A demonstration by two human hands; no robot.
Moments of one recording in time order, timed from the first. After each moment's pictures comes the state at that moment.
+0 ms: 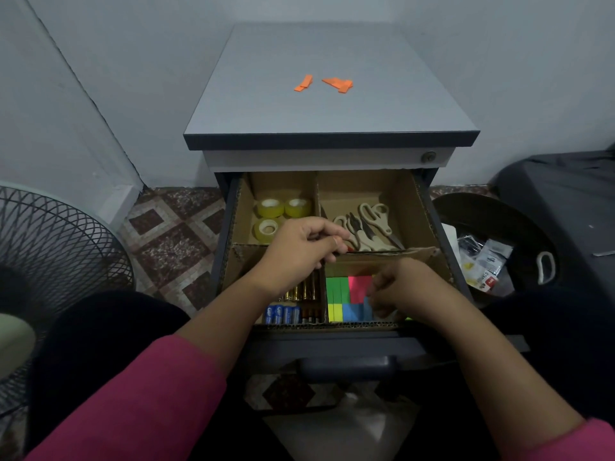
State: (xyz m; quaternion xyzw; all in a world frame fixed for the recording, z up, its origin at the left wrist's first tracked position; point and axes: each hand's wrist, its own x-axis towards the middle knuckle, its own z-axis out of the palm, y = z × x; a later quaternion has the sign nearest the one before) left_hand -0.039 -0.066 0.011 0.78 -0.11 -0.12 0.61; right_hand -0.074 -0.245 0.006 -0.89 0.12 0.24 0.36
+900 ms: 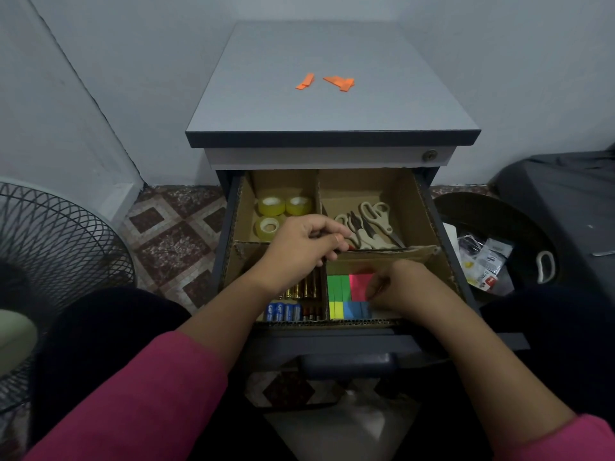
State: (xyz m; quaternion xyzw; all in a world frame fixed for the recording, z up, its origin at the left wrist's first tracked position) left_hand -0.038 -0.065 0.010 0.78 -0.10 -0.12 0.61; right_hand -0.071 -0.245 -0.001 -0.95 0.06 0.23 0.21
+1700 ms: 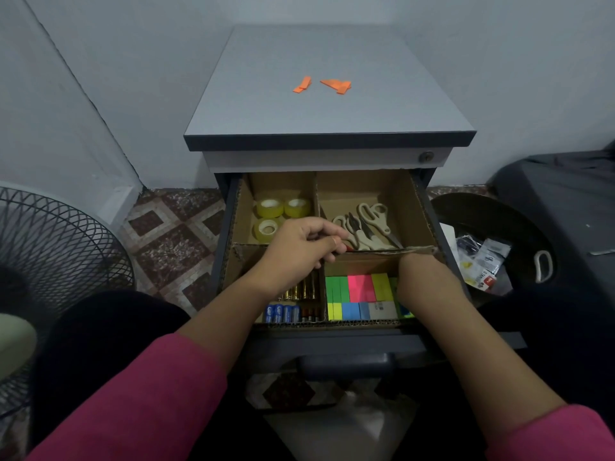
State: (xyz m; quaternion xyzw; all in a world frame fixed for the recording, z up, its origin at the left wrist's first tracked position) left_hand -0.039 -0.065 0.010 0.78 -0.10 -0.12 0.61; right_hand -0.066 -0.252 -0.002 -0.97 0.14 0.17 0.07
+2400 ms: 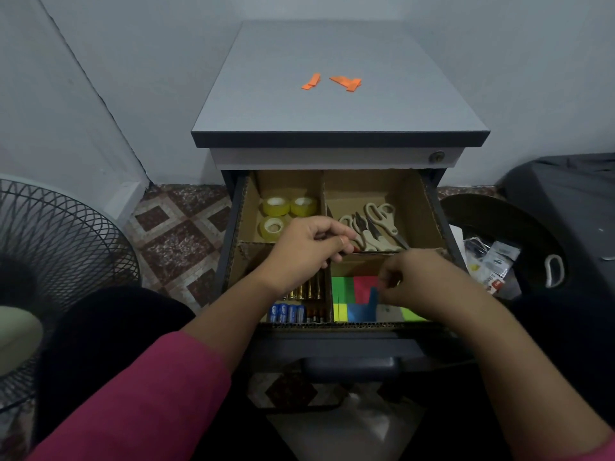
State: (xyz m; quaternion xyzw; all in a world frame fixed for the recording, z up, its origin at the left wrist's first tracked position) left_hand -0.037 -0.066 0.009 0.77 -0.10 -0.13 0.61; right_hand -0.075 -0.243 0.035 -0.97 -0.03 0.18 0.14
